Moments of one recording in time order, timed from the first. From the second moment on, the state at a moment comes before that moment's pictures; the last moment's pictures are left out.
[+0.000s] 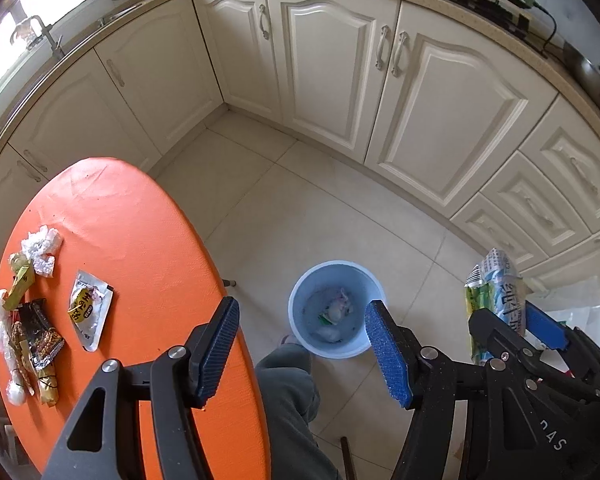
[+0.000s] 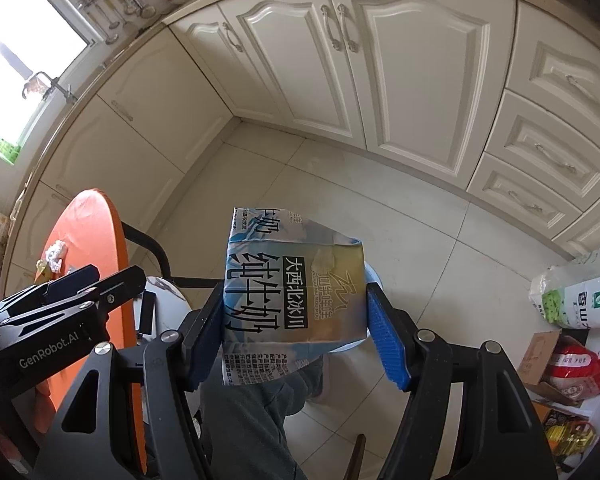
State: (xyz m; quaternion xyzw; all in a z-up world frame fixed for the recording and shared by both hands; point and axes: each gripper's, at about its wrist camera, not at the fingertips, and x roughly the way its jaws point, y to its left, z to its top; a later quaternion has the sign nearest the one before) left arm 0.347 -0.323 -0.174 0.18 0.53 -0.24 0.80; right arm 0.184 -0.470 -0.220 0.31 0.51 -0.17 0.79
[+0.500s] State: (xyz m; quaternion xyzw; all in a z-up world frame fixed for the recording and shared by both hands) left arm 0.331 -0.301 -0.164 0.18 0.52 -0.24 0.80; right arm 0.182 -0.456 -0.210 0.29 0.52 -0.18 0.78
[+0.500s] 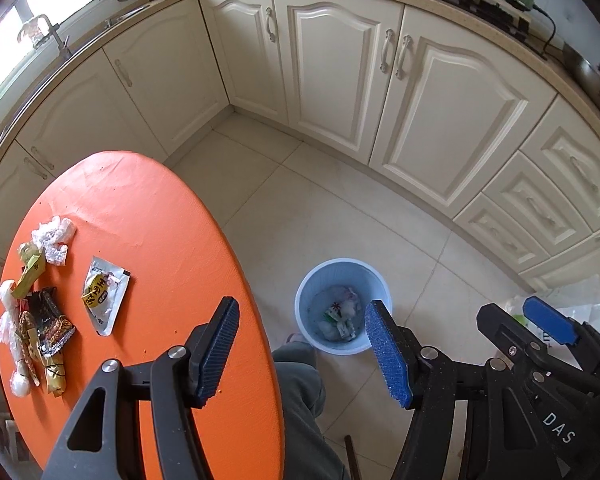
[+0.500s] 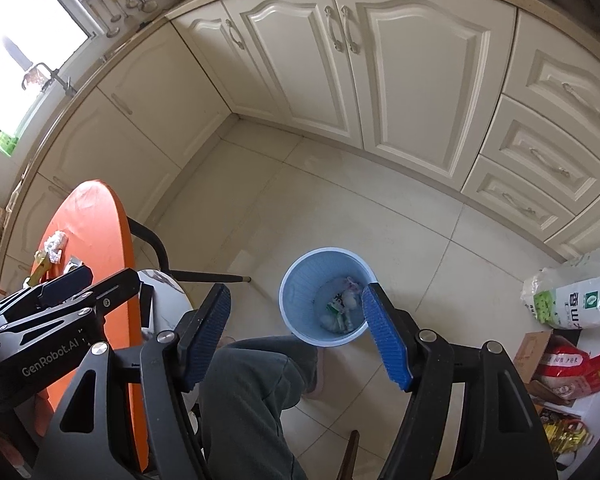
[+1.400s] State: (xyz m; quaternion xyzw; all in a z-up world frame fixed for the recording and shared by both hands) left arm 0.299 -0.067 -0.103 0.07 0.51 -0.16 0.84; right arm 0.205 -0.306 -0.134 0.20 0.50 -0.11 0.83
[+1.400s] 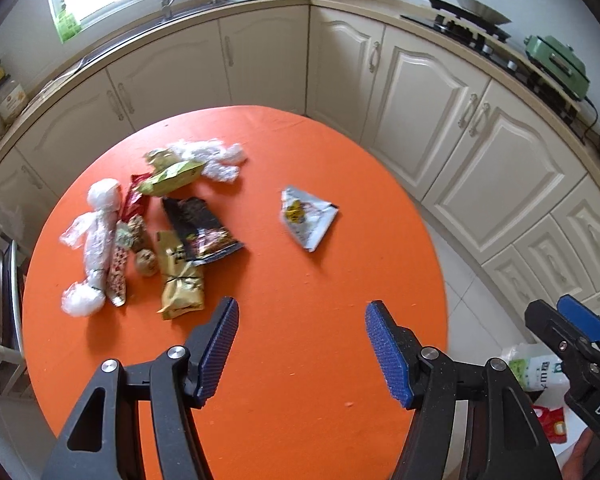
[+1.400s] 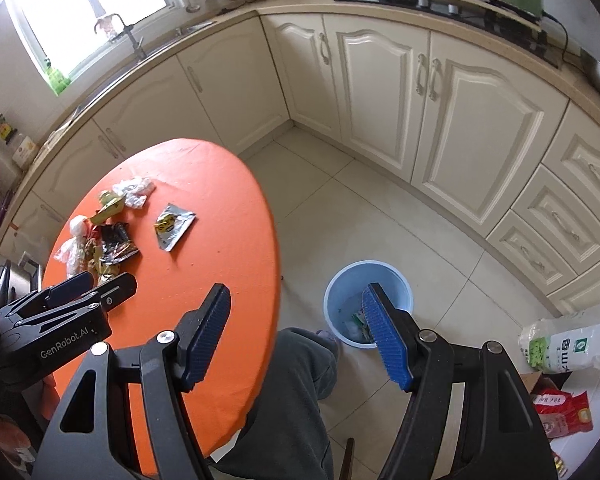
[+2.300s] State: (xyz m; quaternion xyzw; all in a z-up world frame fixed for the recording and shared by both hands) left arm 0.356 0.181 -0.107 -0.10 0.55 -0.04 0.83; right arm 0.354 -0.099 -0.153 0.07 0.58 0.04 0.81
